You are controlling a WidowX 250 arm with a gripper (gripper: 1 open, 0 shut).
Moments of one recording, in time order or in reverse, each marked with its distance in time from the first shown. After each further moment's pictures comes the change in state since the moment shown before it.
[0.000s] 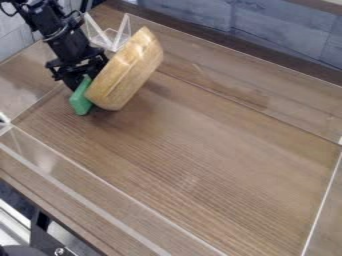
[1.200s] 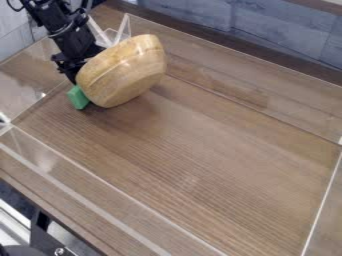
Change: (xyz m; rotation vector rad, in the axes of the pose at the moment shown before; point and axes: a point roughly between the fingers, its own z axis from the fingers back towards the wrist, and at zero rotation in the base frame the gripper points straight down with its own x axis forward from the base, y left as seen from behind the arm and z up) arm 0.005 0.000 -0.004 0.029 0.006 -0.138
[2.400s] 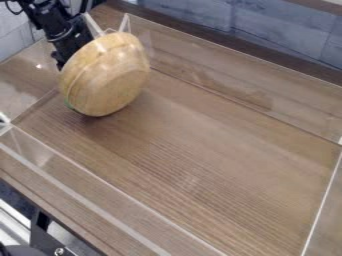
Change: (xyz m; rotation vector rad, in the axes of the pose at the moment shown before) arm -0.008 -0.009 -0.002 0.039 -0.006 -0.234
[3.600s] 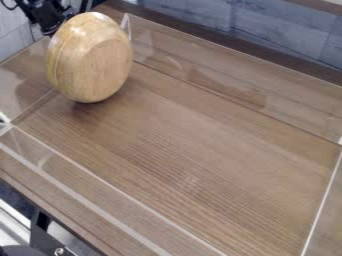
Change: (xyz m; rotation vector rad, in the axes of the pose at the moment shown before) arm 0.011 0.028 0.004 0.011 -0.051 -0.174
